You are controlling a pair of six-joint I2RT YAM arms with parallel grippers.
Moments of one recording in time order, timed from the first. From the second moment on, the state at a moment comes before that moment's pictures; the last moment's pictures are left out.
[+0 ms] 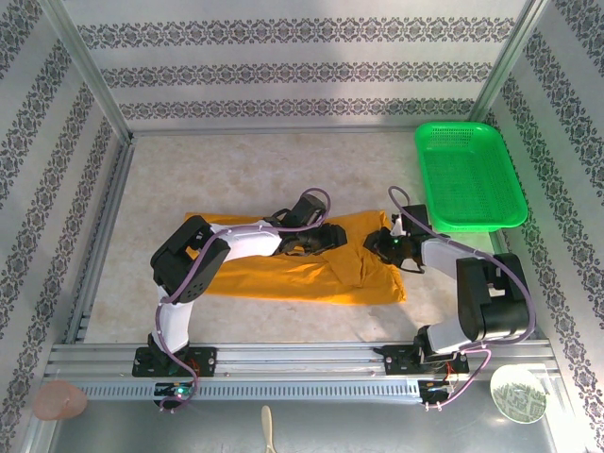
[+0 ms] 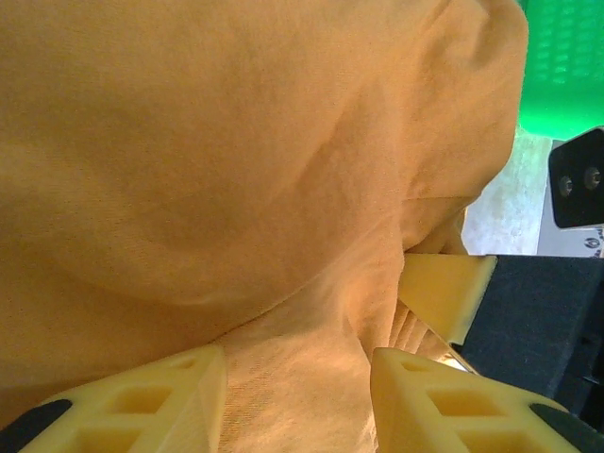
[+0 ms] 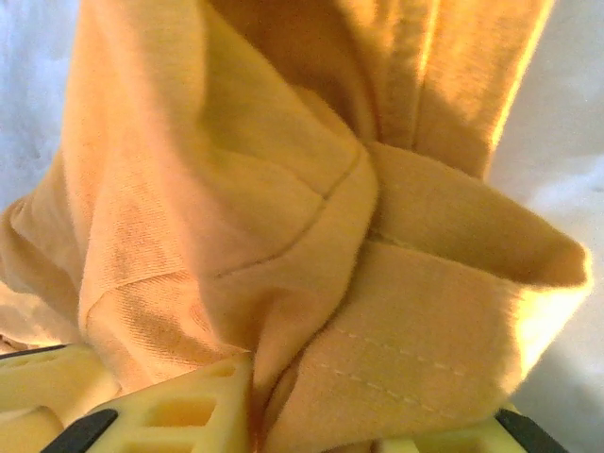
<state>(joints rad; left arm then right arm) -0.76 1.99 1.21 0.01 0.34 -1.01 0.10 1.47 0.59 -0.15 -0.49 0.72</state>
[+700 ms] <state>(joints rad) -0.44 1.67 1.07 -0.11 0.33 -0.88 -0.01 1.20 0.59 -0.29 -0.37 0.72</state>
